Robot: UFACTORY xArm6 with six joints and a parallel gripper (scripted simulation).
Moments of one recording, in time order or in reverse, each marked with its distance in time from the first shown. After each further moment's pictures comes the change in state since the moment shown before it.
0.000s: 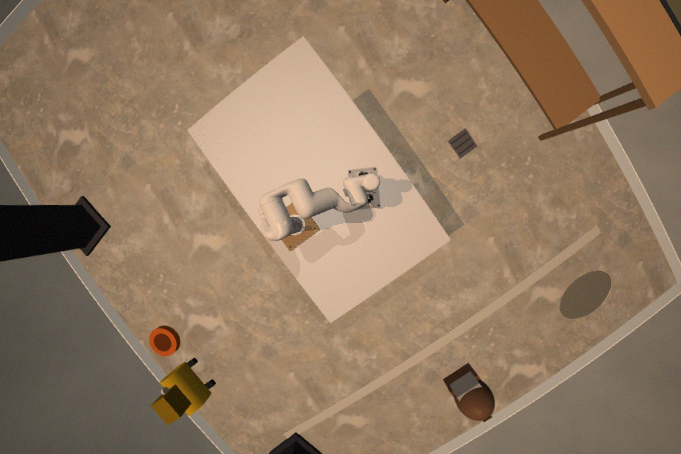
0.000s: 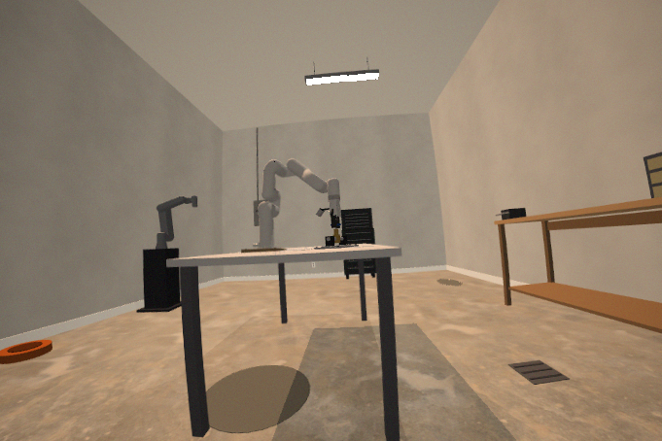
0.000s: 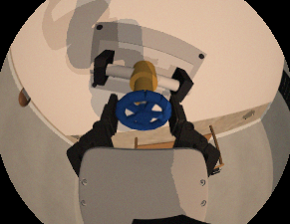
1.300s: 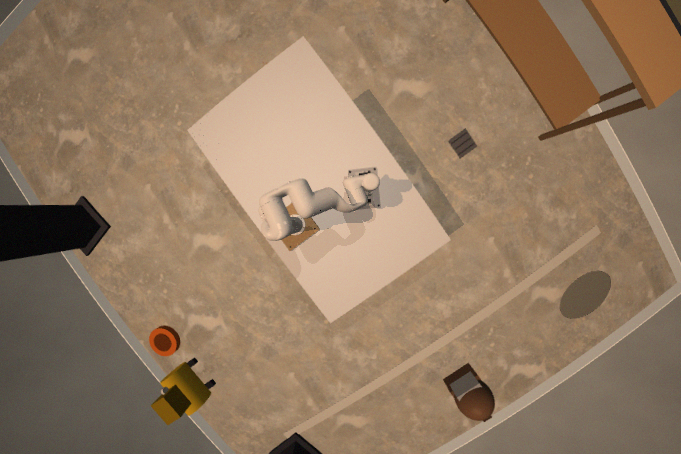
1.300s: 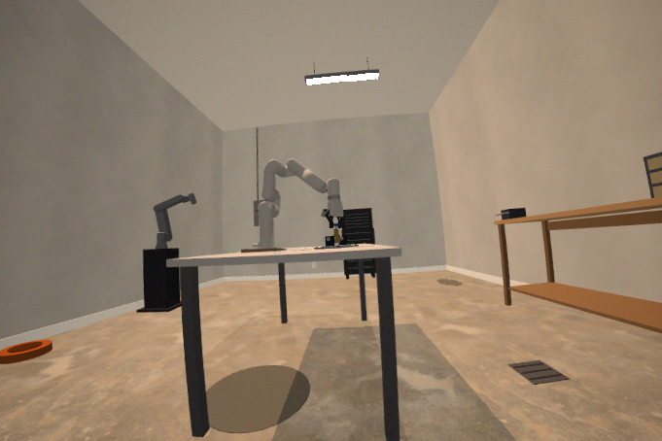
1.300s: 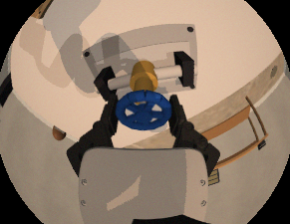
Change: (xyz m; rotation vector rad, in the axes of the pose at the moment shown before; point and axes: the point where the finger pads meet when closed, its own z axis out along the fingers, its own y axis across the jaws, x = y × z) arm 0.000 0.000 0.000 0.003 -0.001 0.521
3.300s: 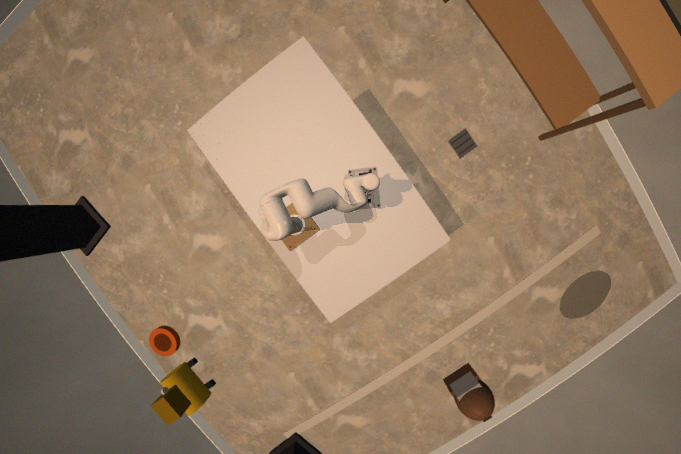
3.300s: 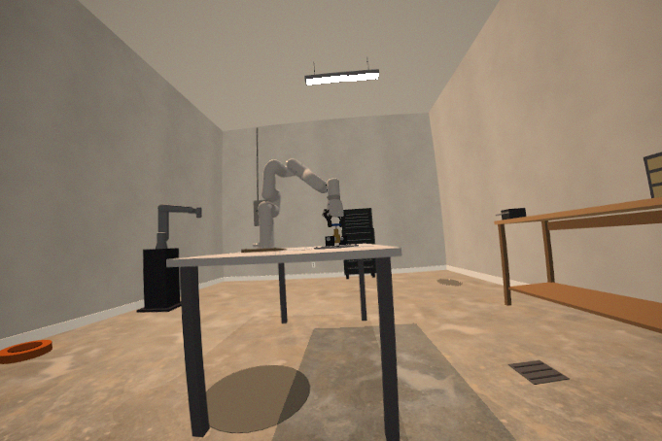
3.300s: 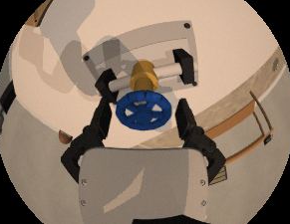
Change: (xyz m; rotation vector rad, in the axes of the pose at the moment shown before) arm 0.000 0.000 0.000 0.001 0.000 0.076
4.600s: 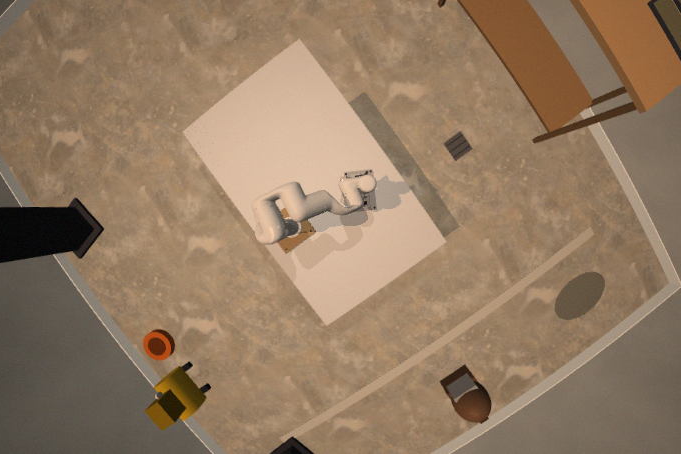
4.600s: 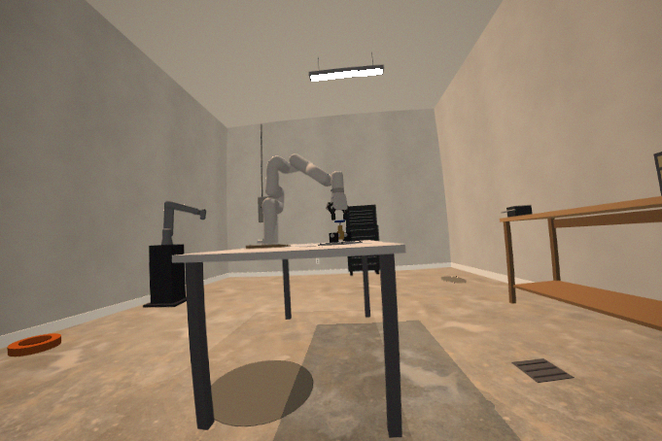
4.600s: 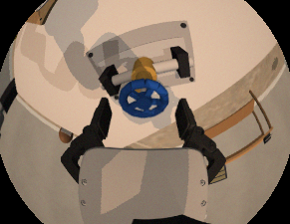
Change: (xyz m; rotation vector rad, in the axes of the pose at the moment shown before) arm 0.000 0.000 -0.022 0.000 0.000 0.000
